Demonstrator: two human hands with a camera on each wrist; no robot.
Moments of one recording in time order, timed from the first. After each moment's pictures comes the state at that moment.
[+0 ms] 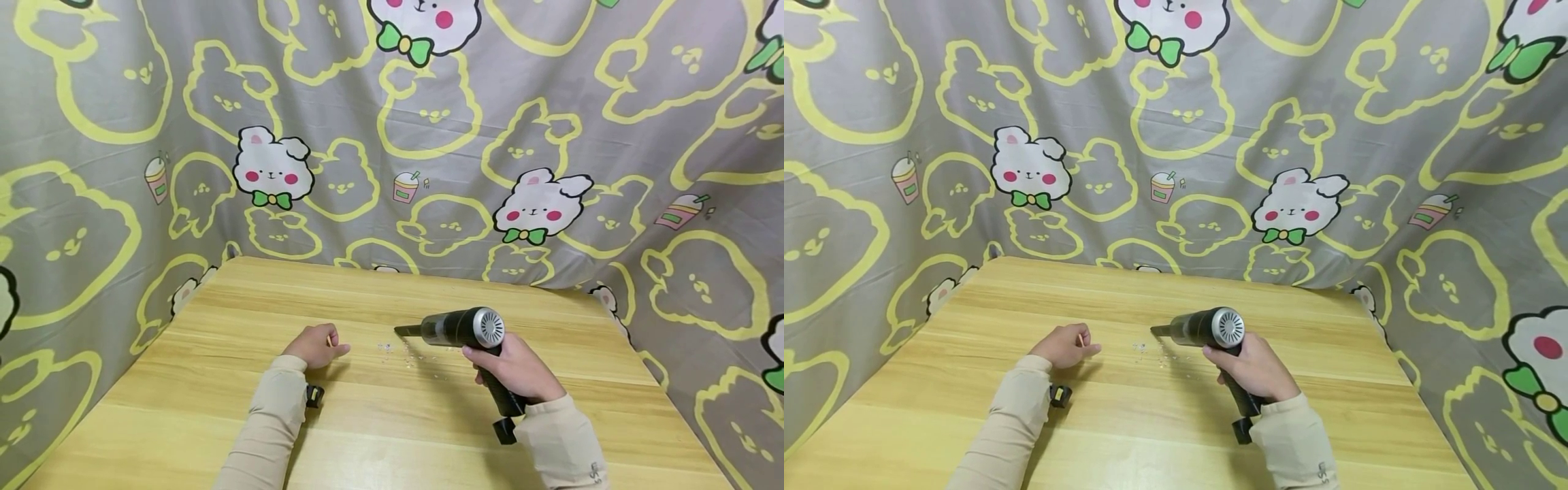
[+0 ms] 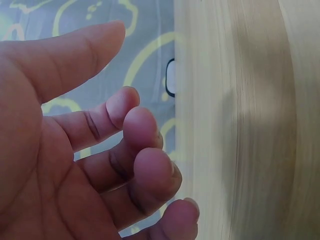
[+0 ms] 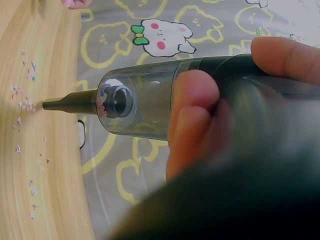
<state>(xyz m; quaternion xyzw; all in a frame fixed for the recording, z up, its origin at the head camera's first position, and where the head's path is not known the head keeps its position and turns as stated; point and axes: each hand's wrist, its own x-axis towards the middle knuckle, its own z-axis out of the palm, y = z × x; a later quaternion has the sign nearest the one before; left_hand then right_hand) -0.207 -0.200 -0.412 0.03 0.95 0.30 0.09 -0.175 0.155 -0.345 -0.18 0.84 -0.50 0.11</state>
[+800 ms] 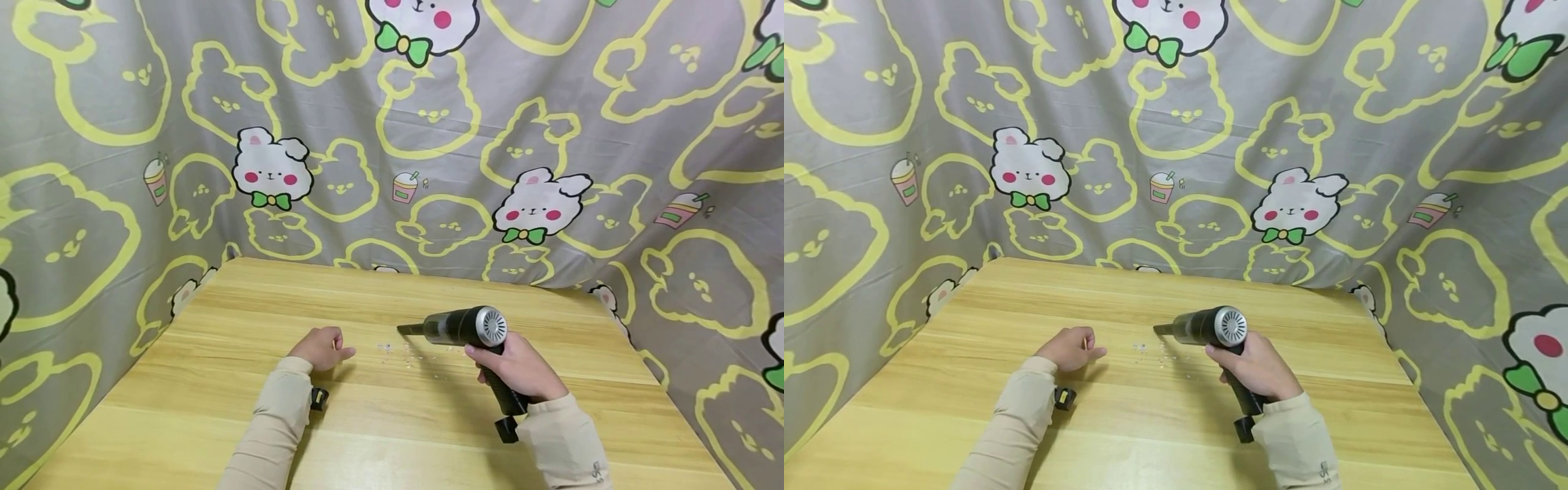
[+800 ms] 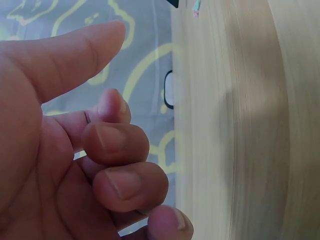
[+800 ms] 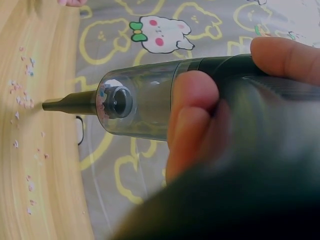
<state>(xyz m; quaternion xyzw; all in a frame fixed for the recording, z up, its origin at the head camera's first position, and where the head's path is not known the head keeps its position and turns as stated) -0.205 -0.190 -0.411 0.05 0.95 0.30 0.08 -0.177 0.159 -0.346 -0.17 0.85 -0.49 0.10</state>
